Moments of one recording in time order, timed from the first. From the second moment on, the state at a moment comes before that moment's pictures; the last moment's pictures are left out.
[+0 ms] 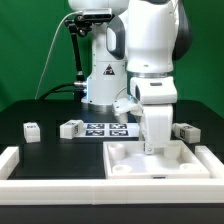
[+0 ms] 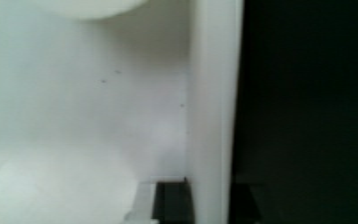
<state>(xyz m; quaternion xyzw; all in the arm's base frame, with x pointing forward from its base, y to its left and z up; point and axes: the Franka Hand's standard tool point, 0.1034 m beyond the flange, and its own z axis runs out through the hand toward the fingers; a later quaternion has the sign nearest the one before) 0.480 0.065 0.007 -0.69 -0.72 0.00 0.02</state>
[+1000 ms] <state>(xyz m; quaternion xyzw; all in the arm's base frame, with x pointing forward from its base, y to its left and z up) 0.490 0.077 0.007 -0.70 -0.72 0.00 0.02</state>
